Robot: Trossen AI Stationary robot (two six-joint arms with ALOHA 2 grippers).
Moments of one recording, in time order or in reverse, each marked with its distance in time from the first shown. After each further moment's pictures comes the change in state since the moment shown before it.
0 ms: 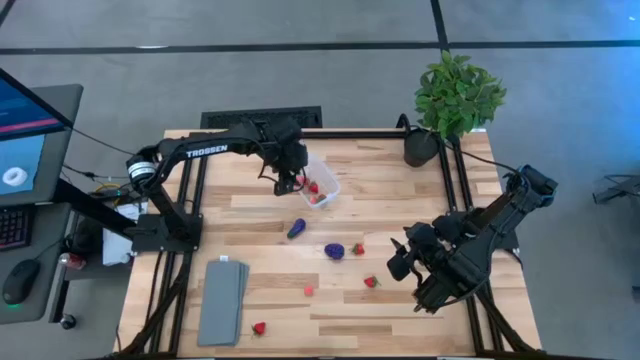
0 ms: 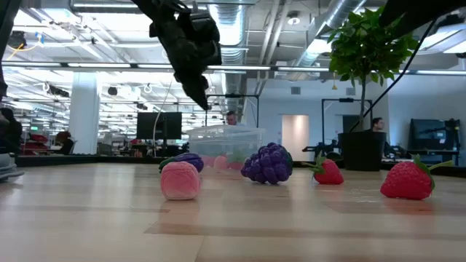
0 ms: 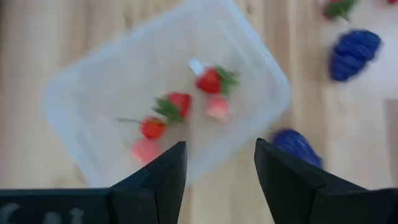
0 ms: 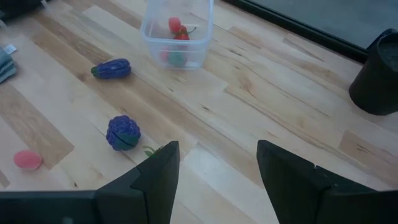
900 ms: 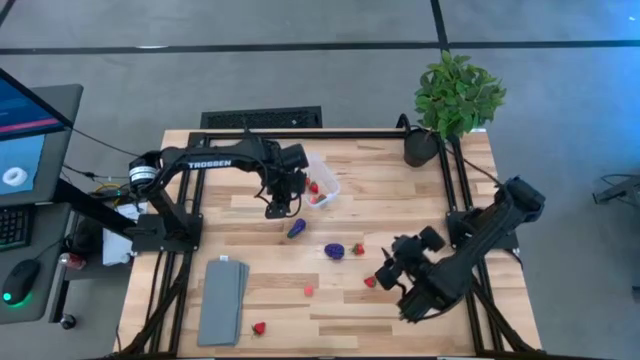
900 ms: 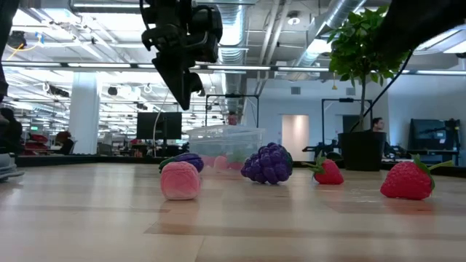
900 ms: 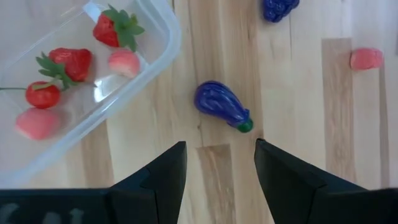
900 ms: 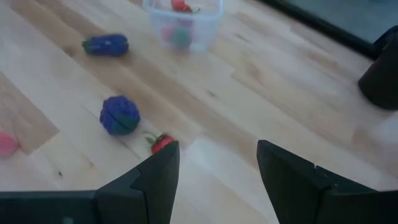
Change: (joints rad) left arm -0.165 0.002 -0.002 -0.189 -0.002 -0.047; right arm -0.015 0.158 0.001 0.097 -0.022 -0.032
